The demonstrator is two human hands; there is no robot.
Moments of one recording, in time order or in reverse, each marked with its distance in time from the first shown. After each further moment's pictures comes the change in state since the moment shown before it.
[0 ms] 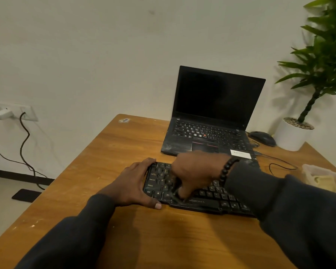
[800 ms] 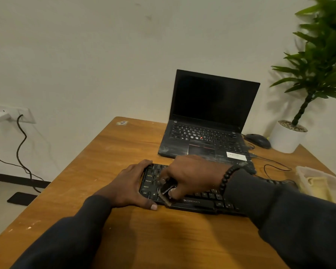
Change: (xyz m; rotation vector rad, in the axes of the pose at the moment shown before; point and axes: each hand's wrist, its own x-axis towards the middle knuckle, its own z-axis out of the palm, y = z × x) left_hand -0.002 0.003 -0.003 -0.021 -0.038 -0.047; right_hand 0.005 0.007 0.018 -0.003 0.227 -0.113
